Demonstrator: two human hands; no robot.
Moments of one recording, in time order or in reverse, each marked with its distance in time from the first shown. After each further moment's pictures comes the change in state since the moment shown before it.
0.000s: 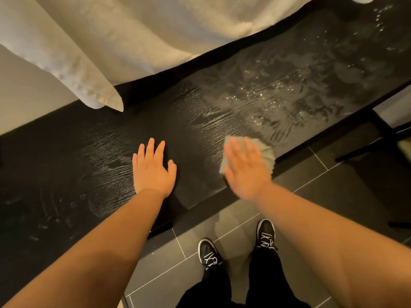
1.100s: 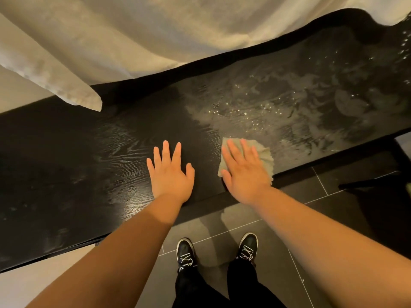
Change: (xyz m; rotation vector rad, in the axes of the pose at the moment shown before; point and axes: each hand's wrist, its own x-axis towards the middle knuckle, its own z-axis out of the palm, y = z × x) left_hand -0.005 0.161 0.031 -0.019 -0.024 -0.184; right_hand 0.039 0.121 -0.029 0.006 -0.135 -0.152
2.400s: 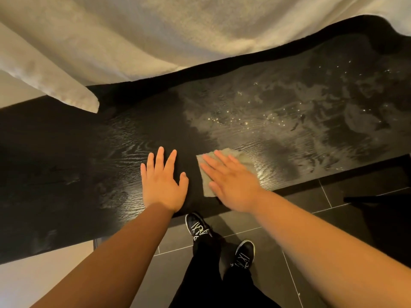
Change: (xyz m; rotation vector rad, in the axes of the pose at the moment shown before) left_hand 0.002 0.002 -0.003 -0.010 0.037 -0.013; right_hand 0.026 0.013 -0.004 0.000 -0.005 -0.400
